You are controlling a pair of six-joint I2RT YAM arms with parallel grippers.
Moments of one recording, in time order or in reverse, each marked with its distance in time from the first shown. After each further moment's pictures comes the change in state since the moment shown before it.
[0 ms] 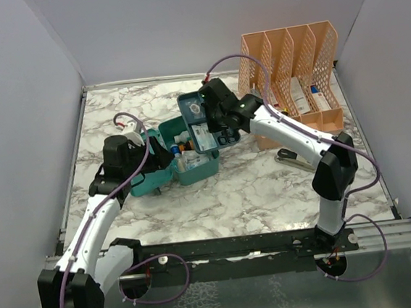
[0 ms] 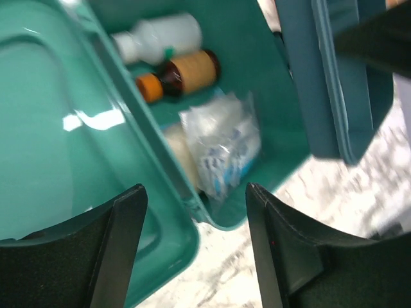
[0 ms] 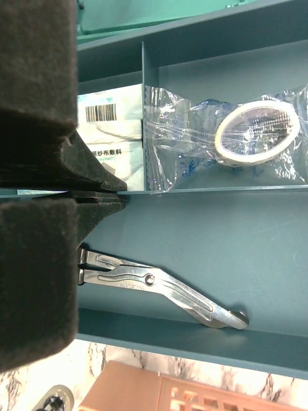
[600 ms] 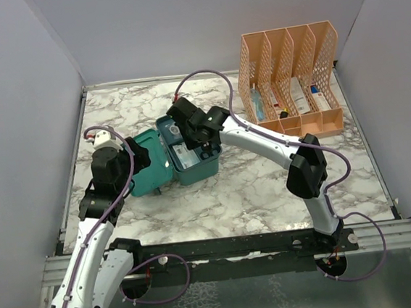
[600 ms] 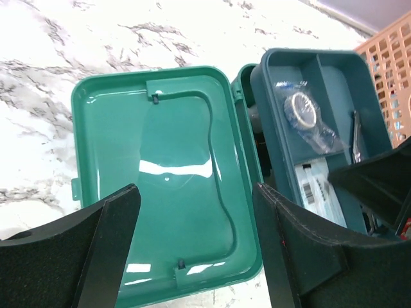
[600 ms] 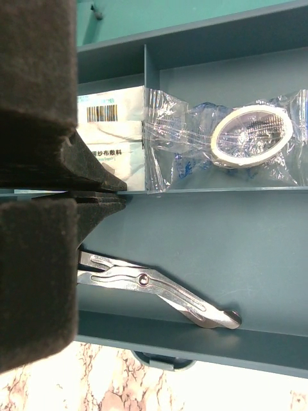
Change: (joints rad) left arm 0.000 -0.260 0.000 -0.122 -0.552 -0.048; right arm 0.166 0.237 0.246 -0.127 0.053 0.018
